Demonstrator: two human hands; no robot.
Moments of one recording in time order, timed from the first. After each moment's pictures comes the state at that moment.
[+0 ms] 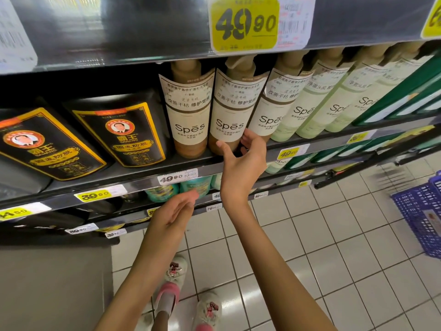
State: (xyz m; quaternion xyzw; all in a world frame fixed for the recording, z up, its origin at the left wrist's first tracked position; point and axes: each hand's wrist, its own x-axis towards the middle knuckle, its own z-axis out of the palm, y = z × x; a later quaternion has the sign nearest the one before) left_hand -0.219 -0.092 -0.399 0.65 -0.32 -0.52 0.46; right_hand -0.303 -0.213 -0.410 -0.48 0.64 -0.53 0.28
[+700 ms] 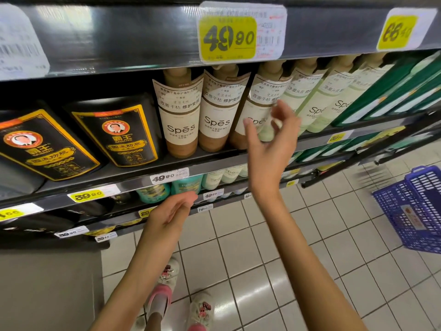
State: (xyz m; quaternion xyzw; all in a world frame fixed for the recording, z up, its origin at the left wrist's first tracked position) left_hand -0.227 -0.086 -0.379 0.63 -0.33 -0.54 0.45; right_hand -0.350 -0.216 -0.355 -0.56 0.57 -0.57 0.20
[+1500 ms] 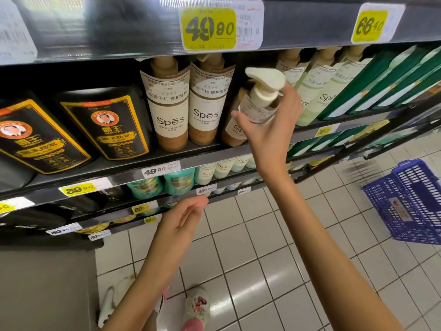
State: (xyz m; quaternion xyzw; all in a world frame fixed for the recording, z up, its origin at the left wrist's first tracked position) left_hand -0.257 -0.069 -0.377 0.61 -0.36 -0.55 0.44; right_hand -0.381 -0.229 -0.345 -0.65 0.56 -0.49 0.15
